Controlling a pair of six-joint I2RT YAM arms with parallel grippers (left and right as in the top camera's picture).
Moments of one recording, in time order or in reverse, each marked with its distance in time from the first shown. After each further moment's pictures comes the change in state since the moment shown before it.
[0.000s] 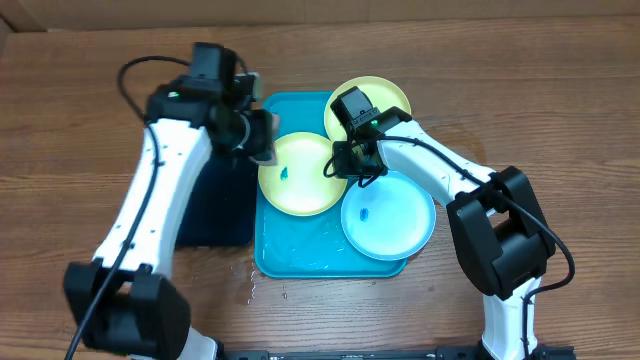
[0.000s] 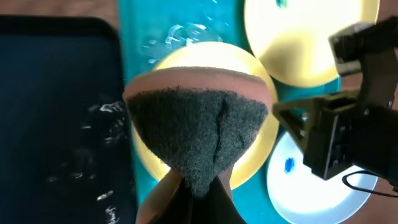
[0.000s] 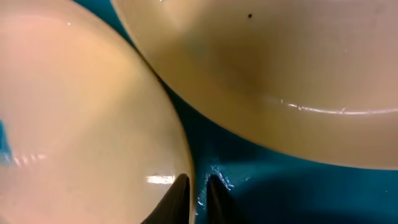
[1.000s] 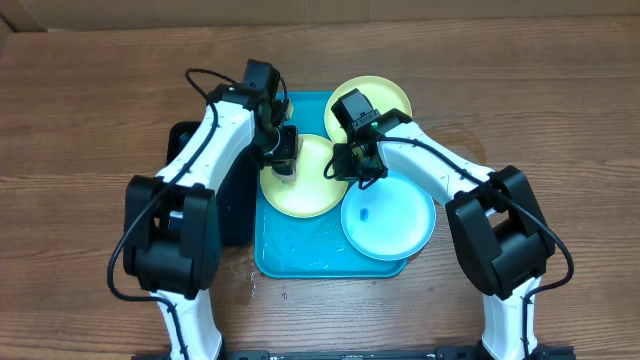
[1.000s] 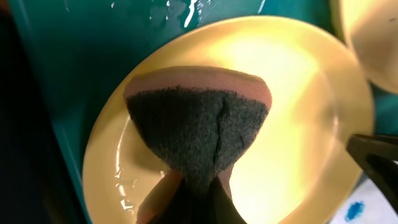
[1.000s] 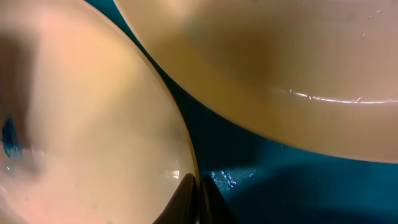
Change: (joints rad) left arm -0.063 0.330 0.000 0.117 -0.023 0.000; right arm 0.000 0.002 -0.012 0.004 -0.018 0.000
